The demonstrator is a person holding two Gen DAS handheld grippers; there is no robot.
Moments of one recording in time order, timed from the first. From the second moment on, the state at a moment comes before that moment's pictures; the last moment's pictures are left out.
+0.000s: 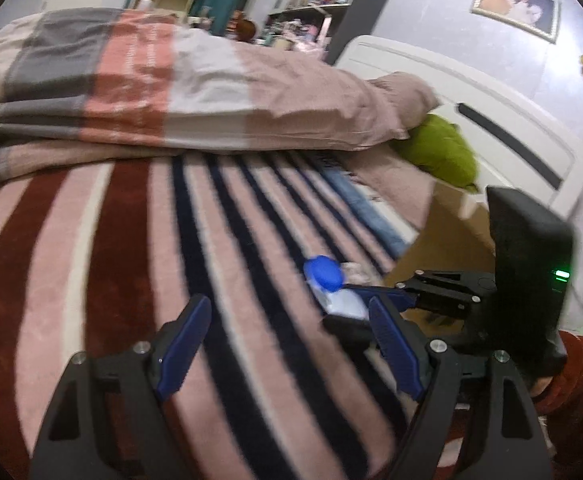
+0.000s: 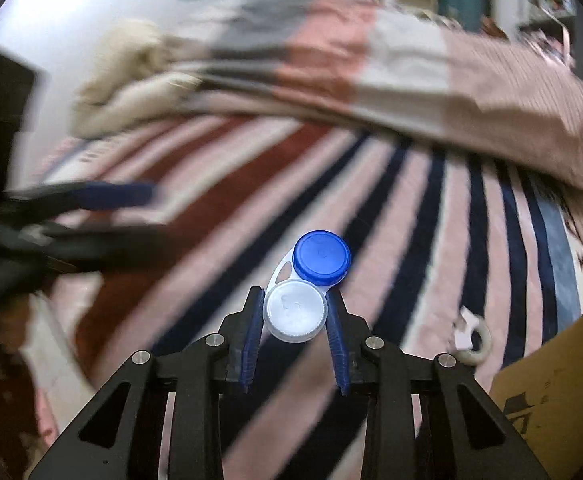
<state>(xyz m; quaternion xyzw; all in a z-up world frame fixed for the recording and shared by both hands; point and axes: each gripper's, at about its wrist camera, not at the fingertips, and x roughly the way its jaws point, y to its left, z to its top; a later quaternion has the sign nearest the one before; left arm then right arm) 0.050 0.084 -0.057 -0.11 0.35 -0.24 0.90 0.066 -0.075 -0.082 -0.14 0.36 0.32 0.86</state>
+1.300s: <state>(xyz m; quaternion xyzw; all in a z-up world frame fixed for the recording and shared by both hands) 0.079 -0.132 0.034 -0.02 0.33 -0.35 0.88 0.041 -0.278 0.002 -0.08 0.33 0.23 0.91</state>
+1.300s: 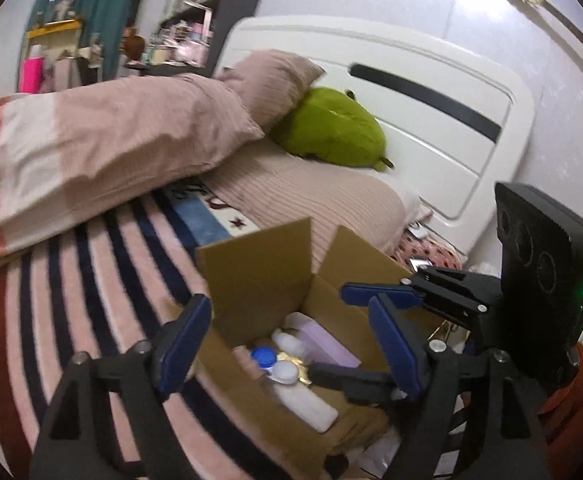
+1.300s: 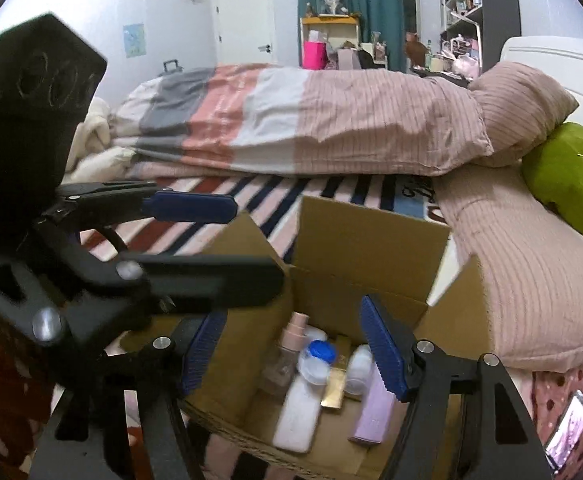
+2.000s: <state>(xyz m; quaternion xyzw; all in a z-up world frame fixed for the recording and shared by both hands) 0.023 0.110 -0.026 -0.08 0.31 -0.17 0.93 0.037 -0.080 -0.078 -0.14 0.39 0.32 0.85</state>
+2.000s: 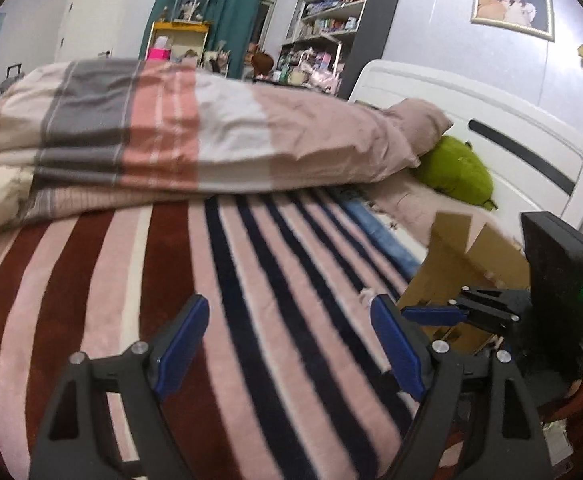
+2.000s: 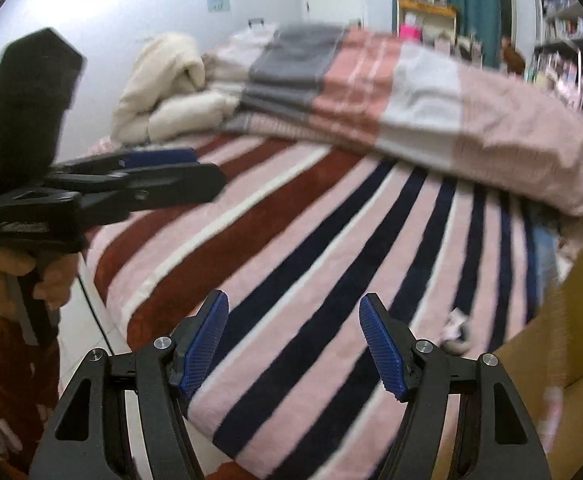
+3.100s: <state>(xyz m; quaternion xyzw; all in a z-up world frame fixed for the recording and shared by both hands) 0.050 0.089 -0.063 -0.09 0.33 -0.22 0.92 0.142 -0.128 -0.162 -0.16 0.45 0.09 0.87</state>
